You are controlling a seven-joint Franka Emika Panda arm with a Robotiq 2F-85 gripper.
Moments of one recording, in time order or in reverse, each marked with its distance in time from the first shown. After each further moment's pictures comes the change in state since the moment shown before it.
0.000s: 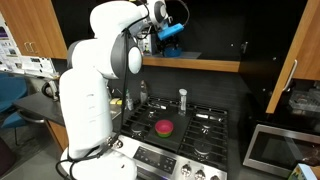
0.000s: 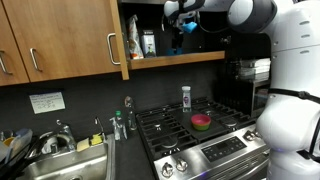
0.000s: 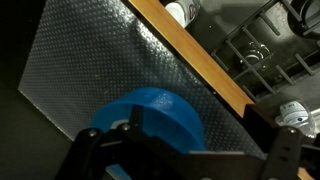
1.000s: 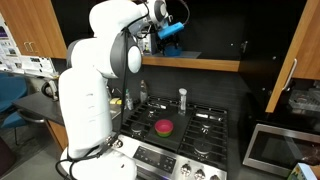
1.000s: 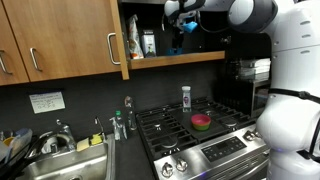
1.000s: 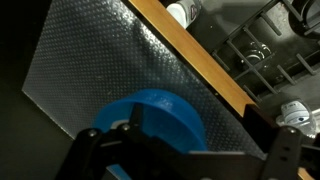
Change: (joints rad) arm -0.001 -0.003 -0.002 0.000 0.000 0.001 0.000
